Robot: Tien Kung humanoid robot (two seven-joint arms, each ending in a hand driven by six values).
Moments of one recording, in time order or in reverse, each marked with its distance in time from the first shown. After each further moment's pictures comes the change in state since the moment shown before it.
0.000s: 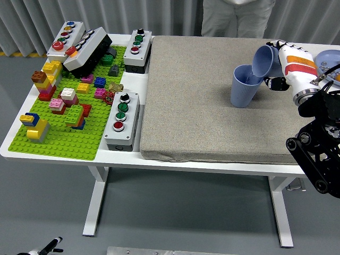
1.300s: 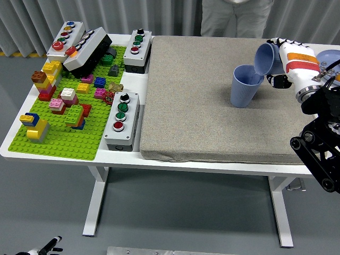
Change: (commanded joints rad) left arm -0.003 0.002 -0.002 0.000 -0.003 0.001 0.000; right arm 0.033 -0.058 -0.070 0.016 0.011 0.005 -0.017
